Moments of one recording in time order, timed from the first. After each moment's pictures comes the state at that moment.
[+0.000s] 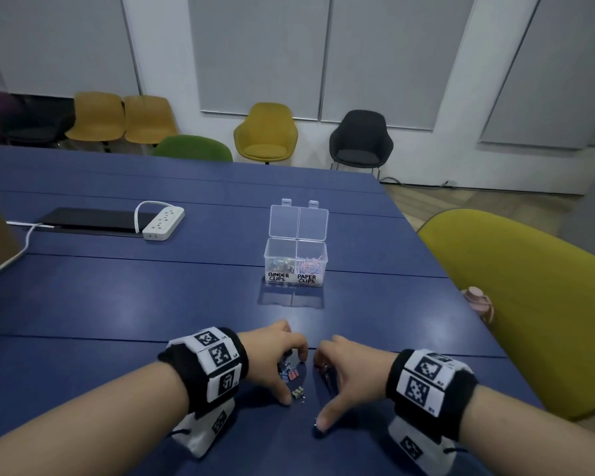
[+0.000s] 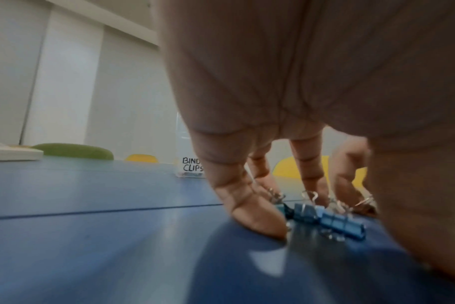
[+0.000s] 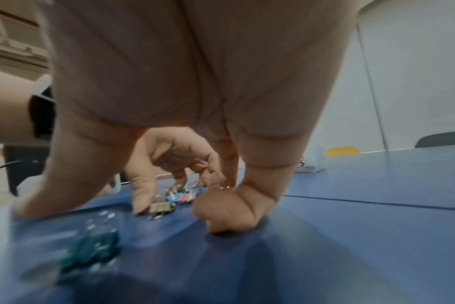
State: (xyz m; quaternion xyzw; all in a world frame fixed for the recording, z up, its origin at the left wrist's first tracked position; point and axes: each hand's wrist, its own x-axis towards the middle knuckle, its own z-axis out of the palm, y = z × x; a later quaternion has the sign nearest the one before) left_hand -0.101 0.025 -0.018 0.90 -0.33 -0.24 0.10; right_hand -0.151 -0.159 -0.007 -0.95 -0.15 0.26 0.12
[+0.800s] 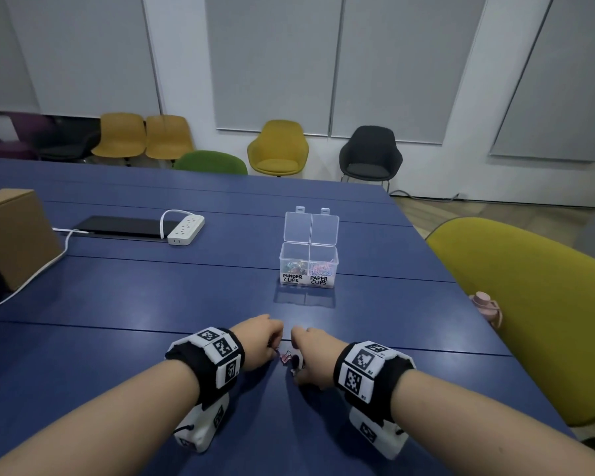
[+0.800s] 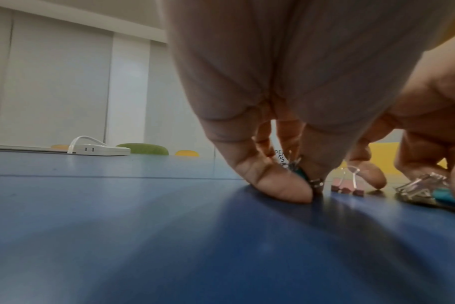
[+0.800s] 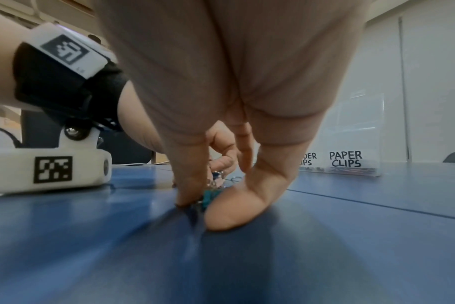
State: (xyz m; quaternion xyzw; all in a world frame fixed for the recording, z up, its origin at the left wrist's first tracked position) left_hand -0.101 0.060 -0.036 0.96 -0.23 -0.13 0.11; right_hand -0.149 -0.087 -0.016 -0.97 -0.14 0.17 0.09
